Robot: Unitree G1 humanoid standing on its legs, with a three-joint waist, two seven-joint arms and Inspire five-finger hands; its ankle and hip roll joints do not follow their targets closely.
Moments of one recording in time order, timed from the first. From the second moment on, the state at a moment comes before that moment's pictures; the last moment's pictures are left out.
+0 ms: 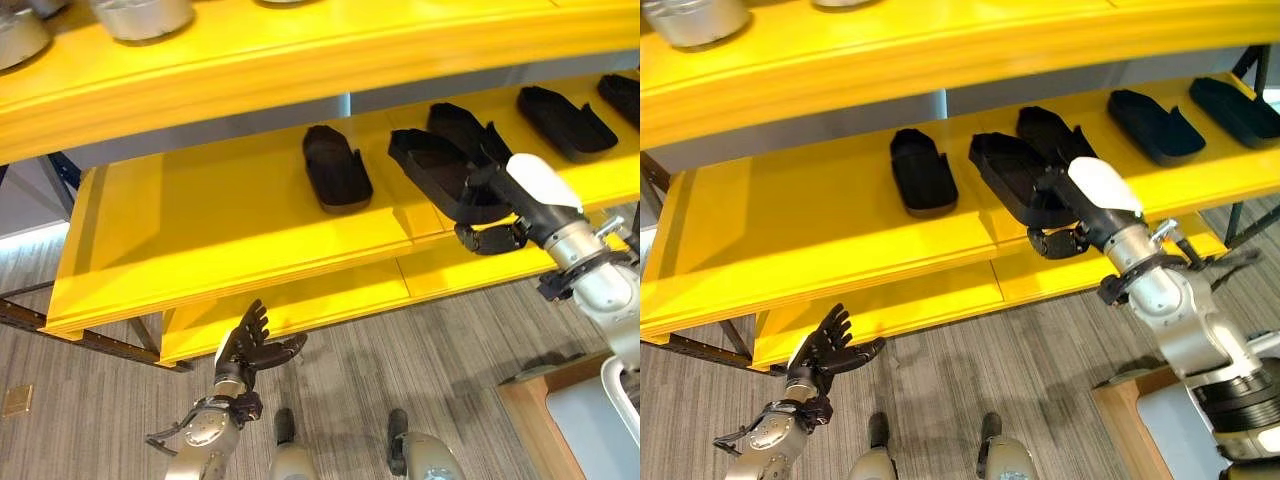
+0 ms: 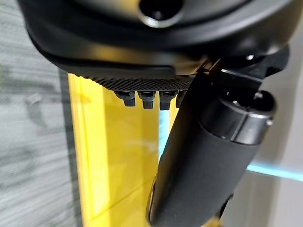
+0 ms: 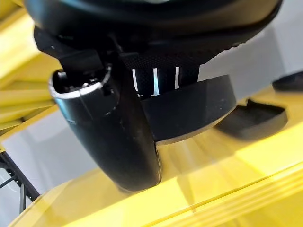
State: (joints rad) left arm 0.17 0.33 -0.11 0.11 -0.51 -0.03 0.08; right arm -0.32 -0.98 0.15 -0.09 -0.19 -0.03 0.04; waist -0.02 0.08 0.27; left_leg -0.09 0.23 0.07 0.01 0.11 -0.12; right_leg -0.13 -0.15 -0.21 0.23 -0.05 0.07
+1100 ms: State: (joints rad) left arm 0.17 0.38 -0.08 0.07 -0.51 -0.03 0.10; right arm -0.57 -0.89 0.34 -0.03 -0.22 -0.02 0.03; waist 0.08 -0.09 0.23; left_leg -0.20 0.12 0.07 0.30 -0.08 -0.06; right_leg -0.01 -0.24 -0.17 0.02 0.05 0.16
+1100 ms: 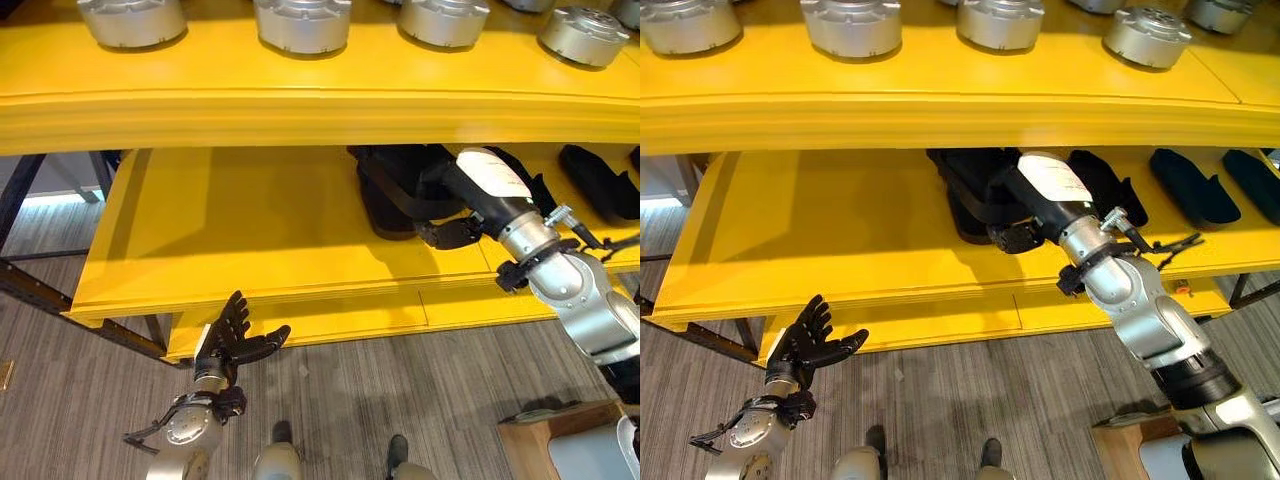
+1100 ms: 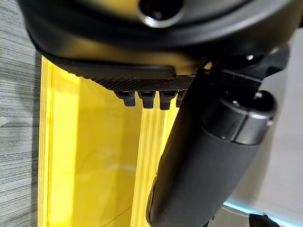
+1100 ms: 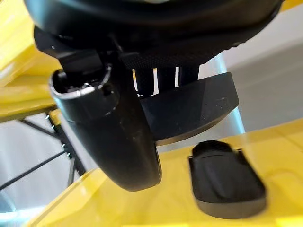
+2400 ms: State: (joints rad) left arm 0.06 0.46 -0.15 0.09 -0.59 -0.05 0.12; right arm -1.11 -0.66 0.61 0.43 -0.11 0.04 -0.03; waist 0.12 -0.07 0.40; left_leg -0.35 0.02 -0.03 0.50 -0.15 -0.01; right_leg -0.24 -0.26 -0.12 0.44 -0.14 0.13
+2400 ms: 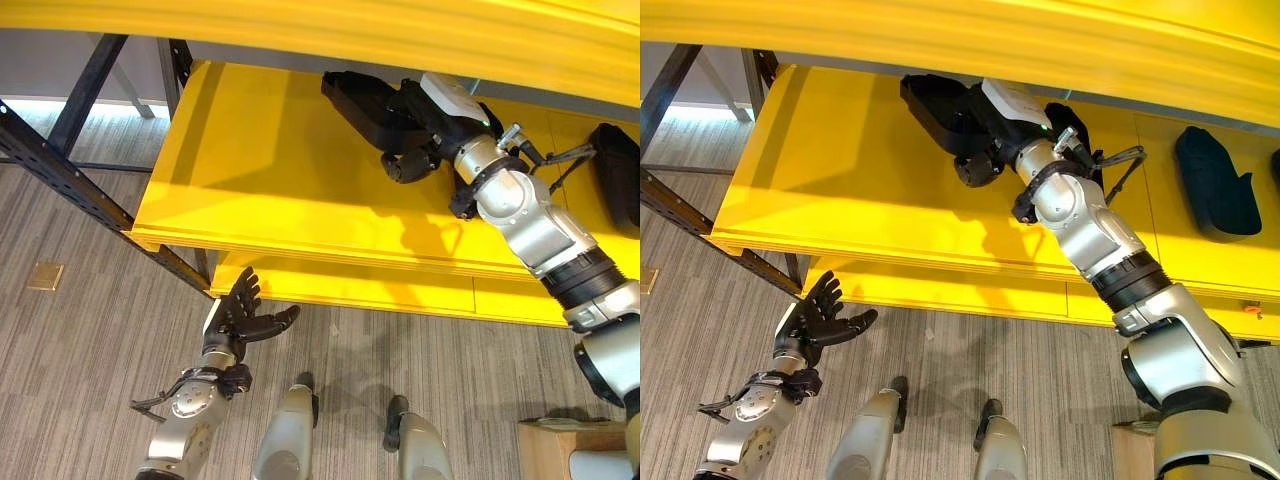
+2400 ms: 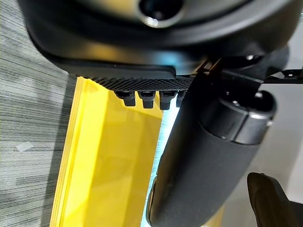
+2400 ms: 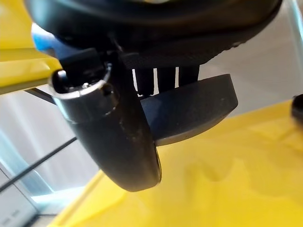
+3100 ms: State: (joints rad) left arm 0.06 0.50 -0.19 0.07 -0.62 -0.07 0.12; right arm -1.20 -0.57 0.62 0.78 -0.07 0.06 -0.12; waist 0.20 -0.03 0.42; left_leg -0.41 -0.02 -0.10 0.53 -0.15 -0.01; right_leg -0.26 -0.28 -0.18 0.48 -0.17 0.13
